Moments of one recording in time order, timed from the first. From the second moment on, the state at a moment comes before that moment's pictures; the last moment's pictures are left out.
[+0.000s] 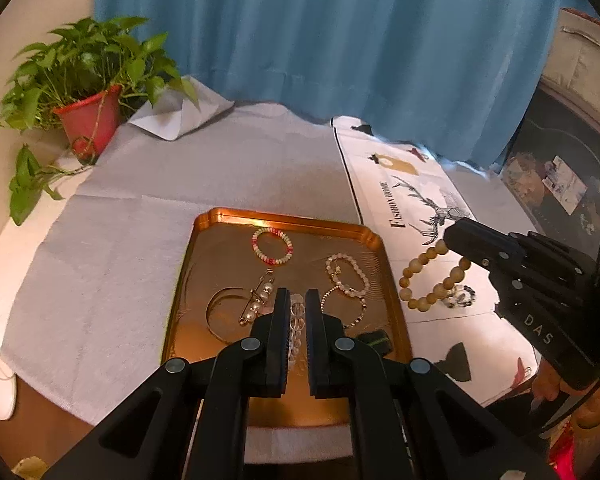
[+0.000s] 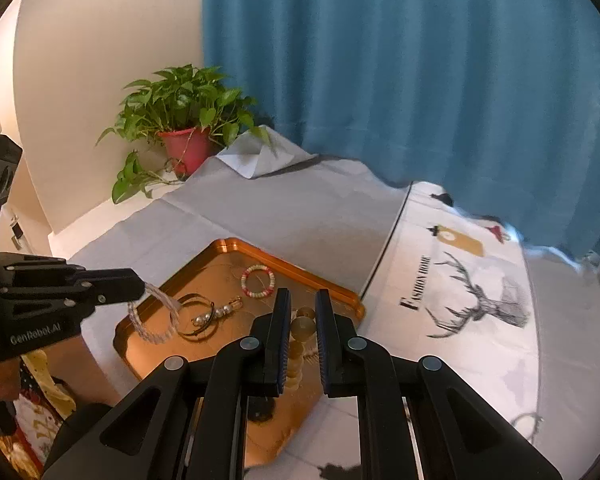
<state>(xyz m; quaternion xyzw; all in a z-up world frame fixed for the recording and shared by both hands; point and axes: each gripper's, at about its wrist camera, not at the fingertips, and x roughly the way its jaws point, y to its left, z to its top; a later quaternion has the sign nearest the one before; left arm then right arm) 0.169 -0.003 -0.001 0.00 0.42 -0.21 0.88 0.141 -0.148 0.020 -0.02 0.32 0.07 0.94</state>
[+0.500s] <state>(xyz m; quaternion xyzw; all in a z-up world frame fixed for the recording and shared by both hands) 0.198 -0.004 -0.052 0.03 0.46 -0.17 0.87 0.184 -0.143 -0.030 0.02 0.39 0.10 0.92</state>
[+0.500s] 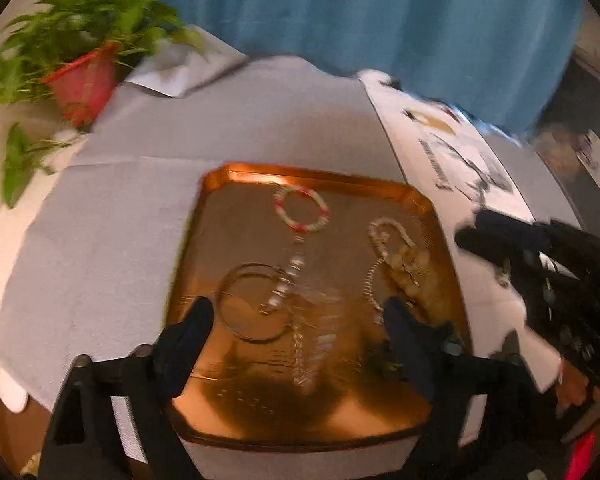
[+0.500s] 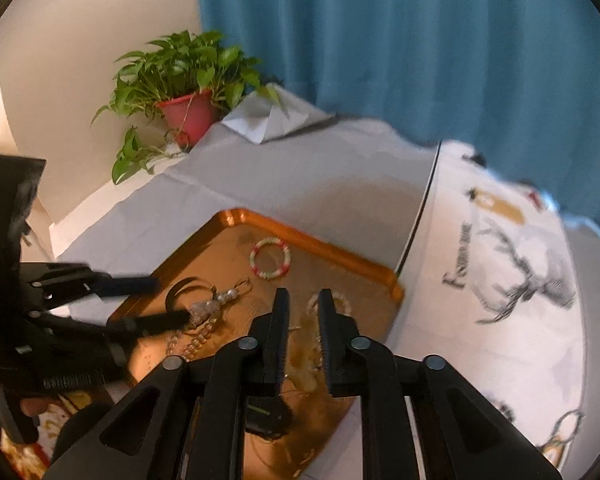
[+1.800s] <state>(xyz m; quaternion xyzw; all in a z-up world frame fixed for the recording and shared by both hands) -0.083 0.002 0.084 0.03 0.33 -0.18 0.92 -0.158 -0.162 0.081 0.07 0.30 0.00 0.95</state>
